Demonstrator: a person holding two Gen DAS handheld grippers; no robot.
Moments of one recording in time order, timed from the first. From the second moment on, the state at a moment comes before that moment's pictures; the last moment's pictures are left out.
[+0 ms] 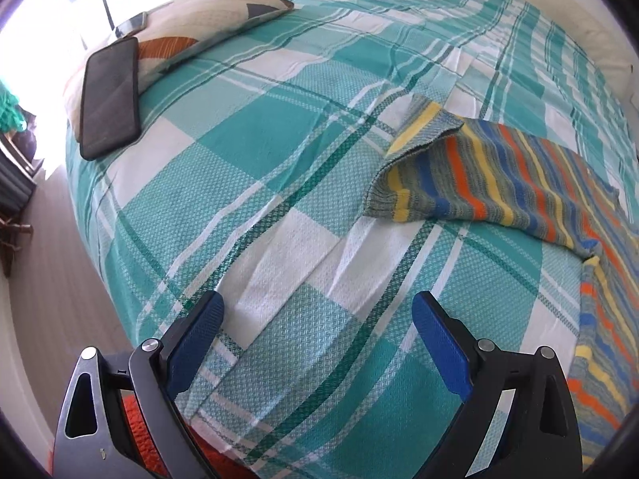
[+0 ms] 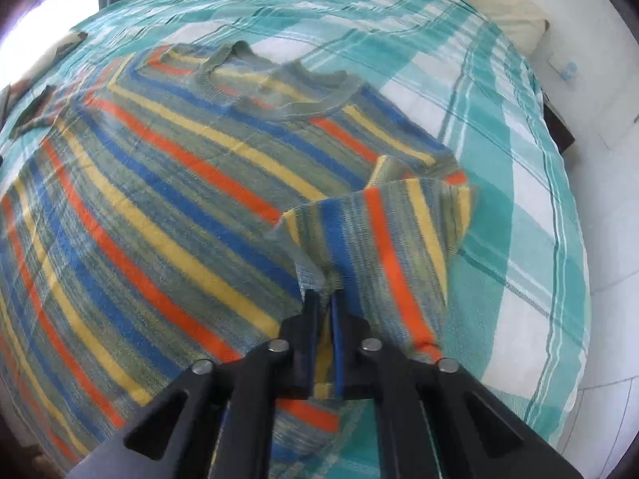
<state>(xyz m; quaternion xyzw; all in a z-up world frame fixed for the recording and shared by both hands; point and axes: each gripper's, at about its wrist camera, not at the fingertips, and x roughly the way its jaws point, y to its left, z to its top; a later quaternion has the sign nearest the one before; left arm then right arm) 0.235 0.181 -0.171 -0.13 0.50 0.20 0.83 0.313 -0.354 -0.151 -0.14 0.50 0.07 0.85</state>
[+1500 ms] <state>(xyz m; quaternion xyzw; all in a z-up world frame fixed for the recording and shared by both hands) 0.237 0.153 -0.177 -0.06 0.51 0.21 0.83 0.163 -0.622 -0.179 0.39 0.47 -0.15 0.78</state>
